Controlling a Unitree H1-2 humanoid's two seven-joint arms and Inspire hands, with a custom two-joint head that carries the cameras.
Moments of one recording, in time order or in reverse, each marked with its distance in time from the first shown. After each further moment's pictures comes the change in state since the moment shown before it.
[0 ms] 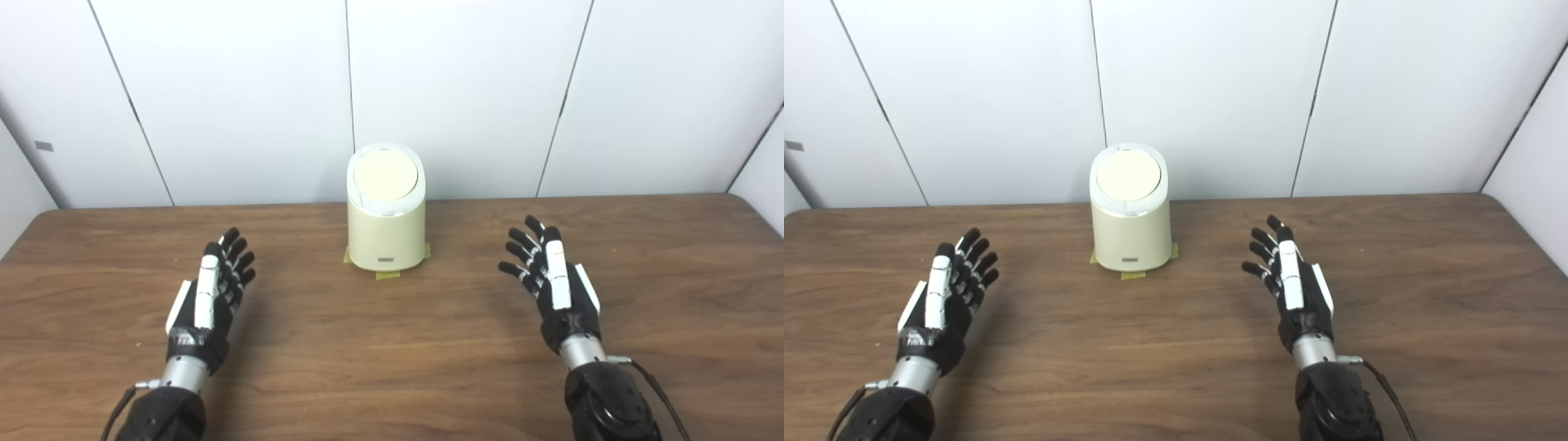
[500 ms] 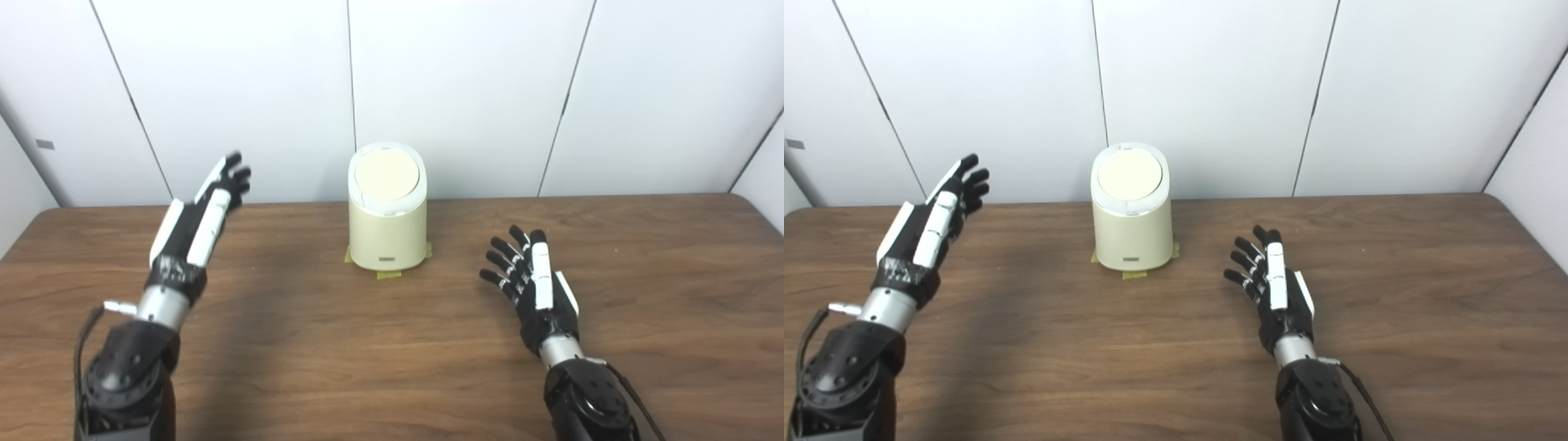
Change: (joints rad) left arm -0.127 0.097 -0.005 -0.097 0.200 0.074 -0.090; right arm -0.037 0.069 -0.025 0.074 0.103 0.049 -0.010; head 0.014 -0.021
